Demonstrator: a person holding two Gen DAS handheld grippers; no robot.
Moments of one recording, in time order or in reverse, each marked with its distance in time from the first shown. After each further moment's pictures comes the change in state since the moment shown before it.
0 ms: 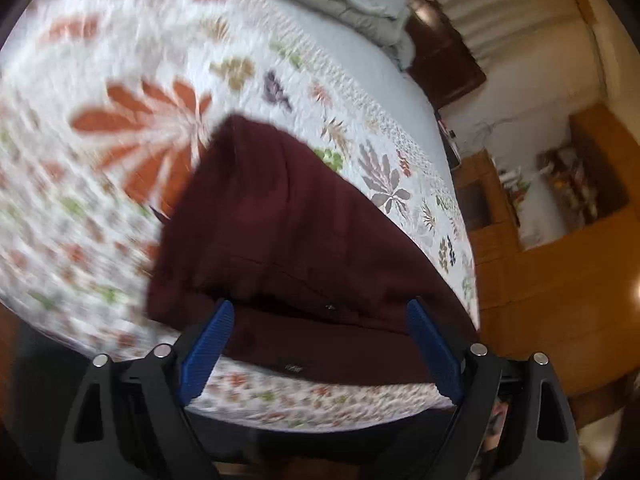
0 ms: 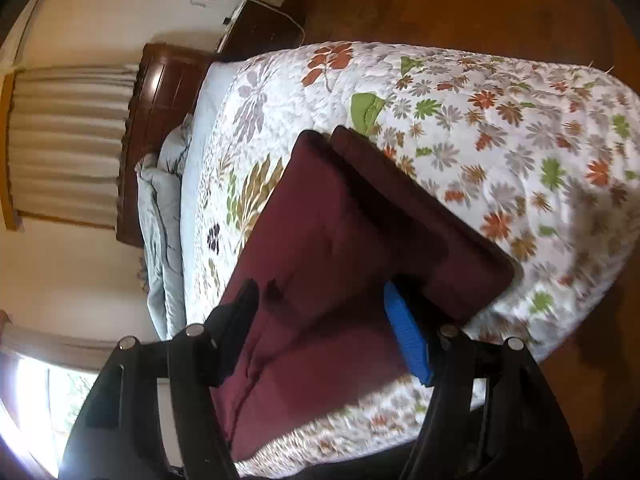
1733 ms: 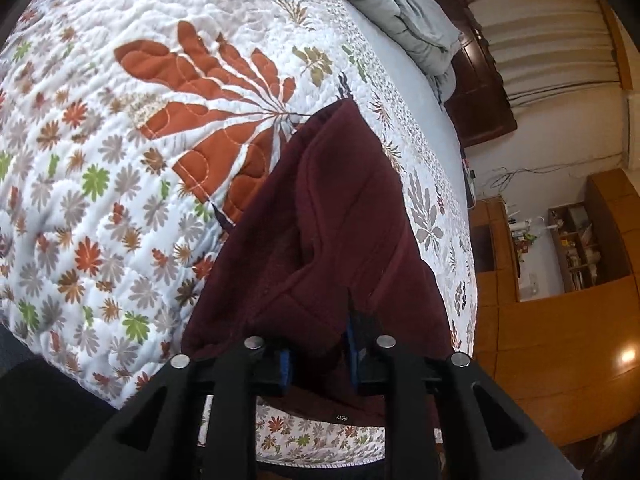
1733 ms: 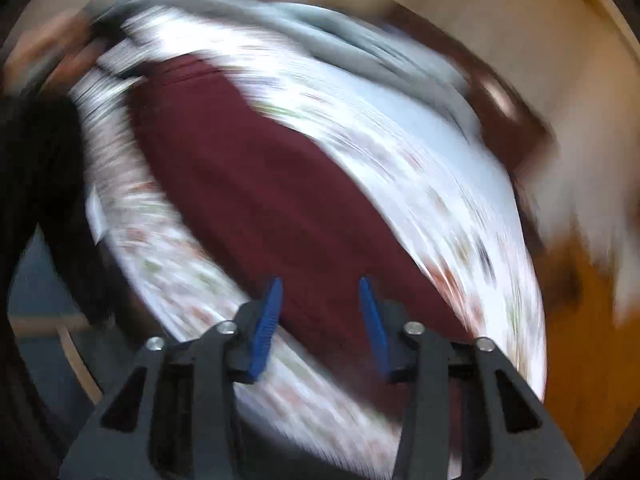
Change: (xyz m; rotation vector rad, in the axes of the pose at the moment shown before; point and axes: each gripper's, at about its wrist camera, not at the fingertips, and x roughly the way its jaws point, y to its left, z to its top) left arm 0.010 0.072 0.006 -0.162 -0.053 -0.014; right arm 0.157 0.242 -0.479 -2.038 -0.004 -0.298
